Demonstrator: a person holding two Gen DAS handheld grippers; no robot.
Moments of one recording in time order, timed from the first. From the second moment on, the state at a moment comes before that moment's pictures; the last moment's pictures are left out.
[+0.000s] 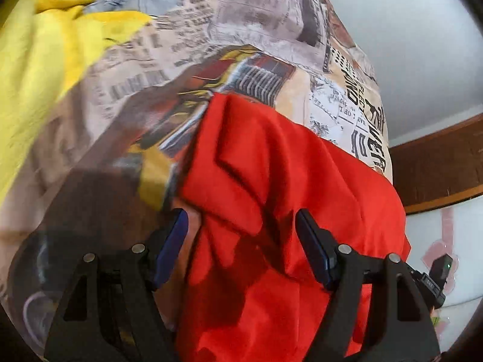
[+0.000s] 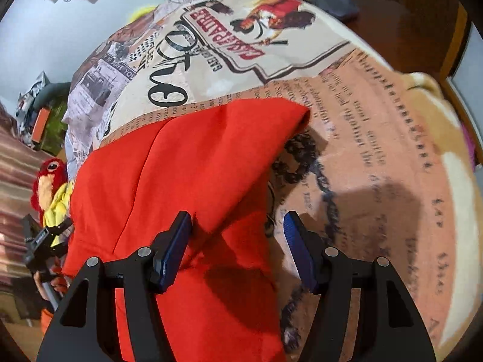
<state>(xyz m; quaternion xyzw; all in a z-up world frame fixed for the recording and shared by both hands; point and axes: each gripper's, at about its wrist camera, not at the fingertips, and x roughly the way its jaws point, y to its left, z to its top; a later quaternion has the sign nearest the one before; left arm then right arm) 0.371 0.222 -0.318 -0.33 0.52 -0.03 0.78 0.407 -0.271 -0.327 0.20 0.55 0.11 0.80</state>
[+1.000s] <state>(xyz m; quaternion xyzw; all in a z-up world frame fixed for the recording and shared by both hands) 0.444 0.213 -0.224 -0.17 0.44 0.00 0.88 0.477 -0.202 -0.267 0.05 0.43 0.11 0.89</state>
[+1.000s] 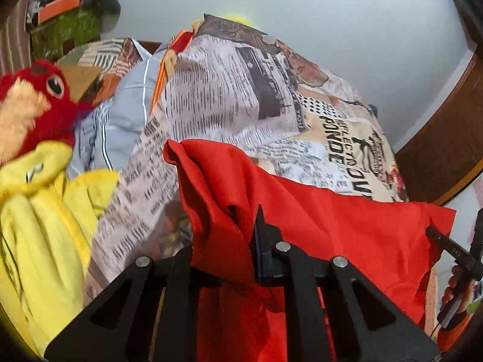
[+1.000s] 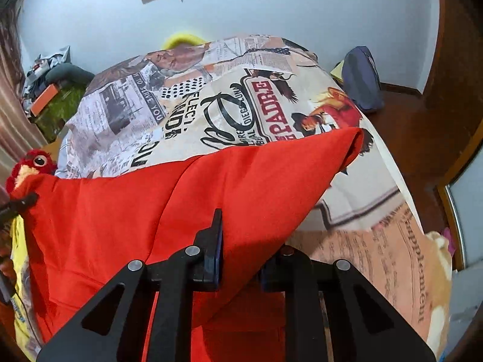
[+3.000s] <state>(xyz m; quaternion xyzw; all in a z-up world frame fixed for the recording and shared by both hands) 0.147 0.199 -0.303 -0.19 0.58 0.00 0.79 0.282 -0.250 -0.292 0.01 0.55 0.15 0.82</state>
